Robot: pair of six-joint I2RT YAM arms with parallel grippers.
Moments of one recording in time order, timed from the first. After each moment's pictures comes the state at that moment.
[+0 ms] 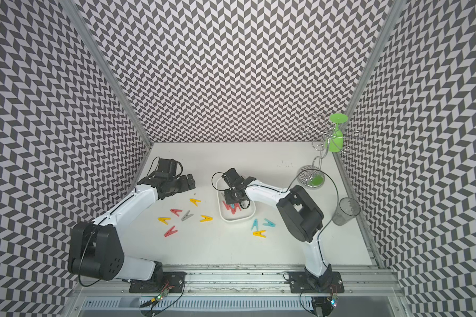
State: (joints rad) left arm -0.17 1.44 1.02 -0.54 -0.03 -0.42; right arm 0.78 2.01 1.43 -0.48 0.01 0.49
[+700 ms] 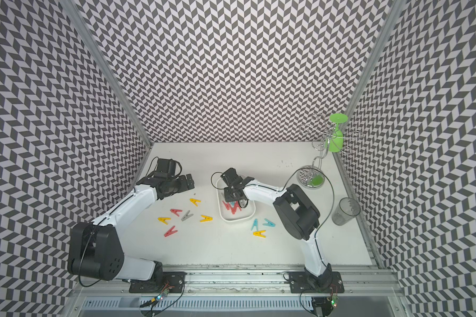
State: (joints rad) left arm -0.16 1.44 1.02 -0.54 -0.04 -0.41; right arm 0.78 2.05 1.45 -0.45 0.08 0.53
